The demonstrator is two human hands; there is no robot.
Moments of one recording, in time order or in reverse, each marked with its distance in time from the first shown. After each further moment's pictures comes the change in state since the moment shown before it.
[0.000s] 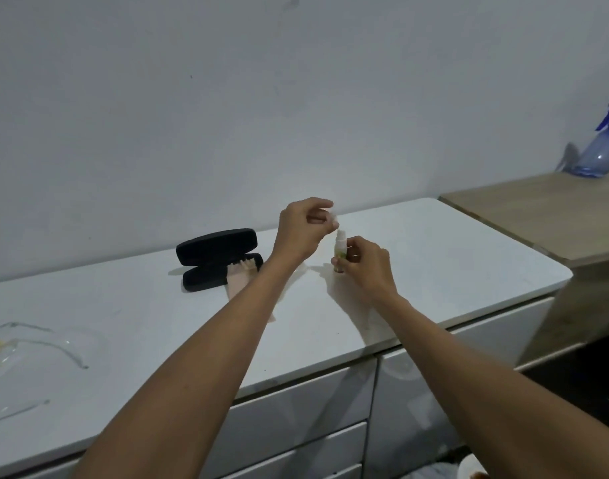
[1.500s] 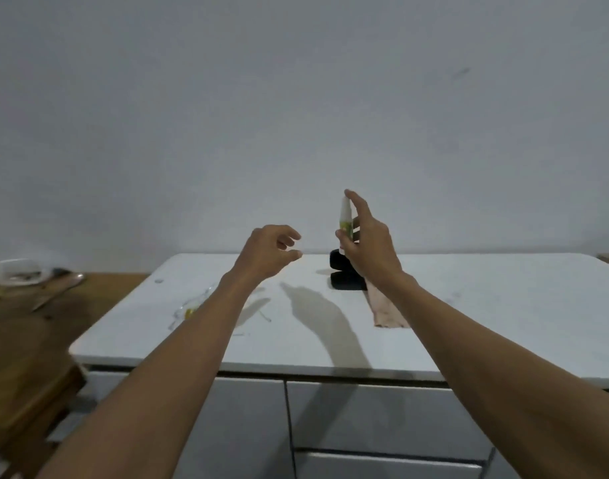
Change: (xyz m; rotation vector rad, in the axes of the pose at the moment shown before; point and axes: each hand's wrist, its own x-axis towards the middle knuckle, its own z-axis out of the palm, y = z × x) left_hand -0.135 0.011 -0.287 0.554 0.214 -0.144; right_hand -0.057 -0.205 0.114 0.126 -0.127 -0.579
